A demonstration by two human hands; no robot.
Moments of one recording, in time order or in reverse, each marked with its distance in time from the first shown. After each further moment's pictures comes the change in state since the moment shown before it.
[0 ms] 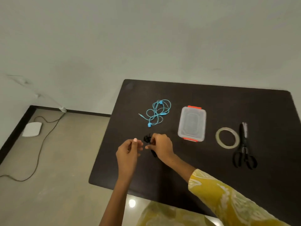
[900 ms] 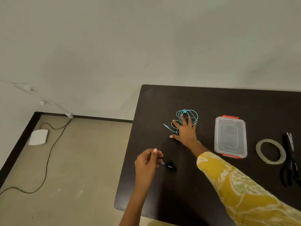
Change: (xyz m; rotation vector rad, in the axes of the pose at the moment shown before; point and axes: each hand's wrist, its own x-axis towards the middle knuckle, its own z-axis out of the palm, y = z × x) left_hand 0.094 -0.028 -0.047 -0.078 -0.228 -0.089; right_hand 0.159 0.012 0.024 -0.461 -0.039 0.110
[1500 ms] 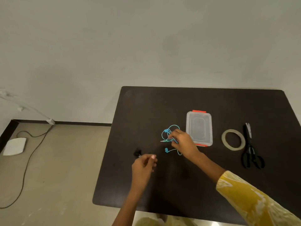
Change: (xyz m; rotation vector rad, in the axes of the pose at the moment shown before) left_hand -0.043 -0.029 0.046 0.130 -0.125 -0.014; right_hand -0.114 0.056 -0.016 0.364 0.206 -0.211
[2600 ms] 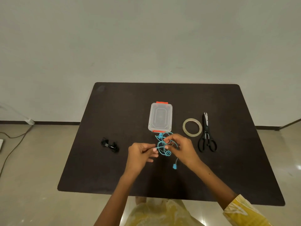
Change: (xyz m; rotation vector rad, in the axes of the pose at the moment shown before) left_hand -0.062 0.044 0.125 -0.025 -0.214 0.072; right_hand -0.161 0.062 -0.091 0.486 0.169 0.058
